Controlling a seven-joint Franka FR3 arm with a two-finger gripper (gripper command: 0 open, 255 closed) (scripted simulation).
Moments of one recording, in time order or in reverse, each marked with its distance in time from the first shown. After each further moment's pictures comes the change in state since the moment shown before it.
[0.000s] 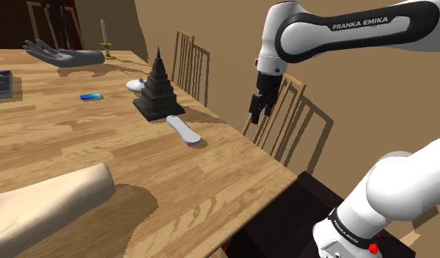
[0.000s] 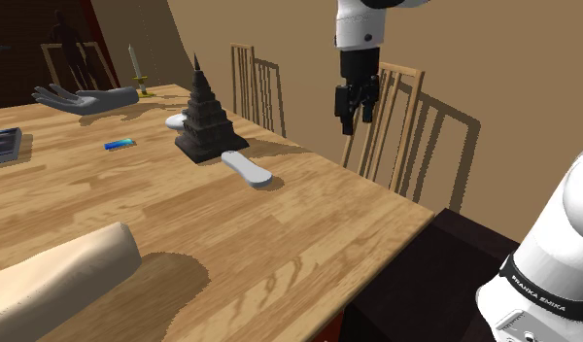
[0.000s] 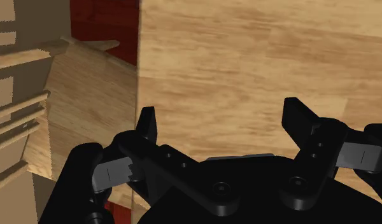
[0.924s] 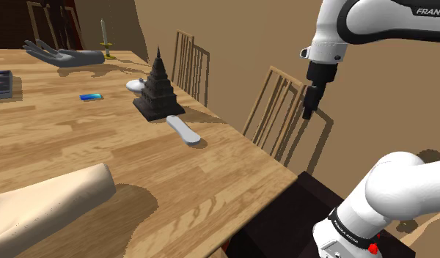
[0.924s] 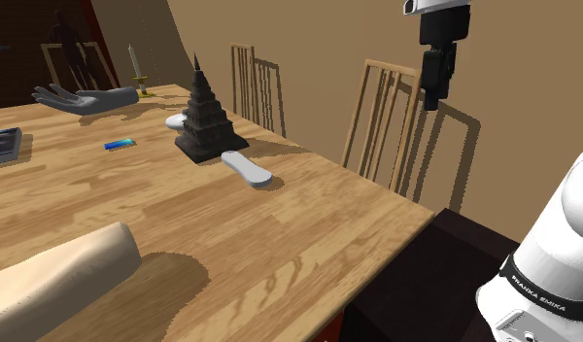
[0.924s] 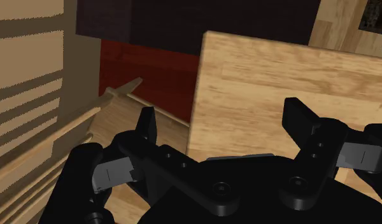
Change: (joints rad) arm -0.025 -0.367 -0.133 -0.108 -0.075 -0.314 -0.179
